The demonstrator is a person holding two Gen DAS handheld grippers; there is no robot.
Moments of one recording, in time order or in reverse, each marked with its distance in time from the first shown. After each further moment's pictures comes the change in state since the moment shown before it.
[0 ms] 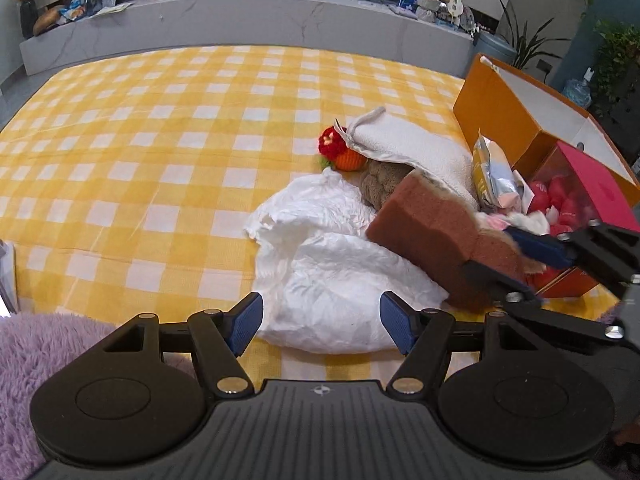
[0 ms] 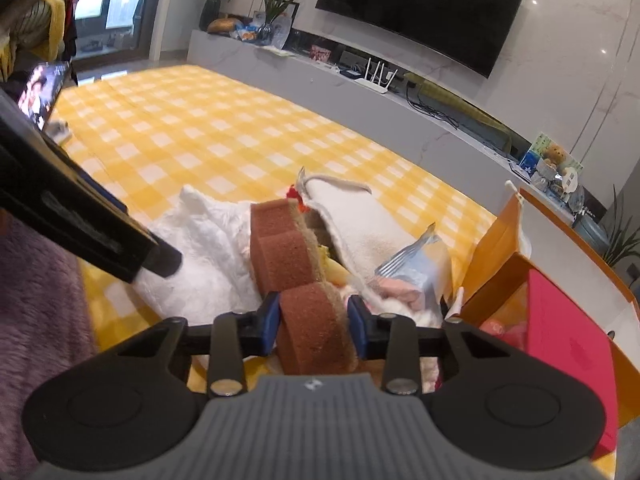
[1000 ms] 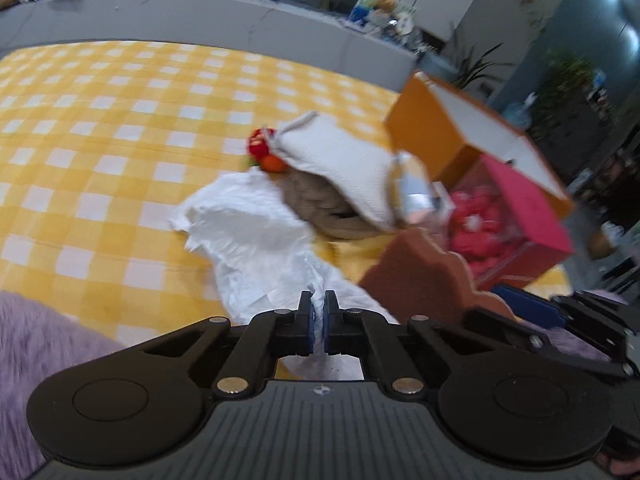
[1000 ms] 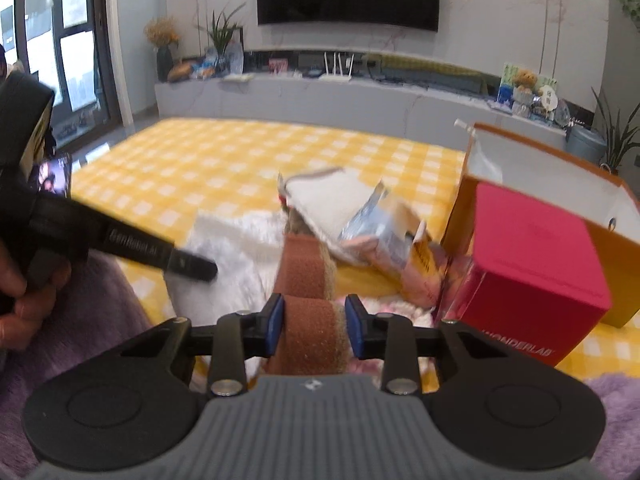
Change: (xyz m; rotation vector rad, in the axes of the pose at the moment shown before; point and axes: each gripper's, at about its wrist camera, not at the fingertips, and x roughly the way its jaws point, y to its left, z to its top) left arm -0.018 -0.006 -0.011 -0.045 -0.049 -0.256; right arm -0.067 -0.027 -0.028 0.323 -0.023 0.070
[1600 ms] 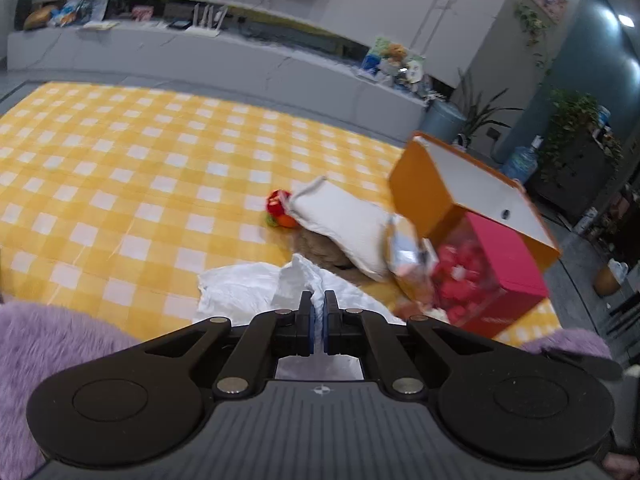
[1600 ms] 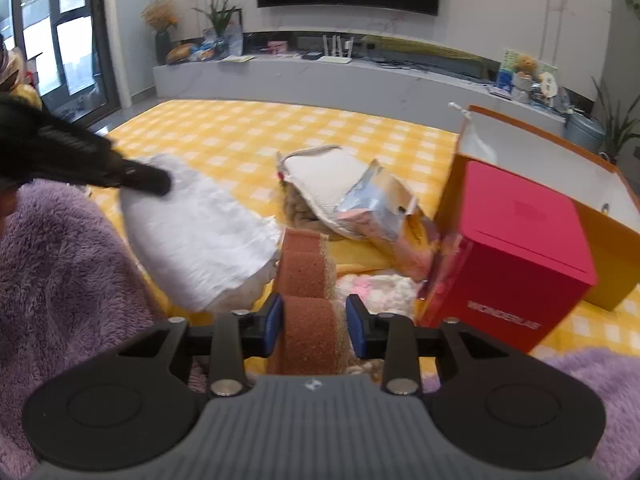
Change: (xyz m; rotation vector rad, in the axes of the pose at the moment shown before) left arm -0.041 -0.003 0.015 -0.037 -0.123 0.074; right arm -0.002 -0.003 -0.010 -0.016 0.086 0.006
